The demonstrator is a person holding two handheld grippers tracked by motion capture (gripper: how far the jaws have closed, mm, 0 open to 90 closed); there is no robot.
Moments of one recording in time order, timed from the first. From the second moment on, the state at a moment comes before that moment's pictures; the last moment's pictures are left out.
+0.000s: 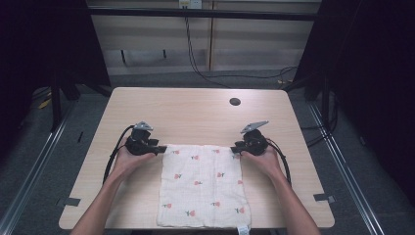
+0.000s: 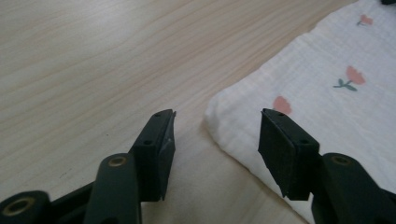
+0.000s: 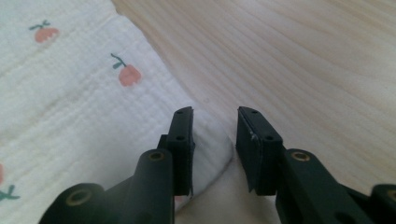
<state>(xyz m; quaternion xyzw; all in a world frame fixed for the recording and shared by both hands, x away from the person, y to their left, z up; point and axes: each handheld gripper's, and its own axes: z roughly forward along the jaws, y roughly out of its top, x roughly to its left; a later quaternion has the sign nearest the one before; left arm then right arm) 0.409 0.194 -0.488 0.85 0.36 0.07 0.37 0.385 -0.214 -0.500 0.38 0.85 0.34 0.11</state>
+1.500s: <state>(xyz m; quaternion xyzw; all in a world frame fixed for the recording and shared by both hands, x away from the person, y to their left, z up) 0.411 0.190 -0.484 0.85 0.34 0.03 0.41 0.380 -0.228 -0.484 0.40 0.82 0.40 0.08</state>
